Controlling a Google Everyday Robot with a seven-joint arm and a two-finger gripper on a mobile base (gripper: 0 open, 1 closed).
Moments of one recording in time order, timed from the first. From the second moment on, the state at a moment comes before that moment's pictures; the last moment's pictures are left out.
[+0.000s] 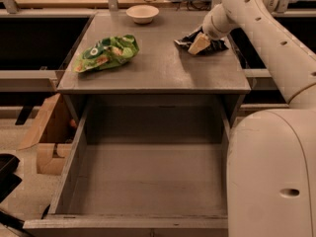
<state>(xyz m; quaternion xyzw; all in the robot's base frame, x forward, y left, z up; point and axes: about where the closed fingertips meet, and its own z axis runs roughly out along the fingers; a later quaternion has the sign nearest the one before) 0.868 -0.182 0.874 -0.51 0.75 -0.11 0.40</state>
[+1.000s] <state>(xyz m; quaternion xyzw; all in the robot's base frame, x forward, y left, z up) 0.868 -0.183 0.874 -0.51 0.76 -0.11 0.40</state>
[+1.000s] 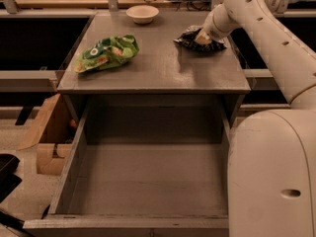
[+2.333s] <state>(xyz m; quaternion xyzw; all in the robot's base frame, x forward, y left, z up) 0.763 -0.174 1.040 -0.54 0.70 -0.18 0.44</state>
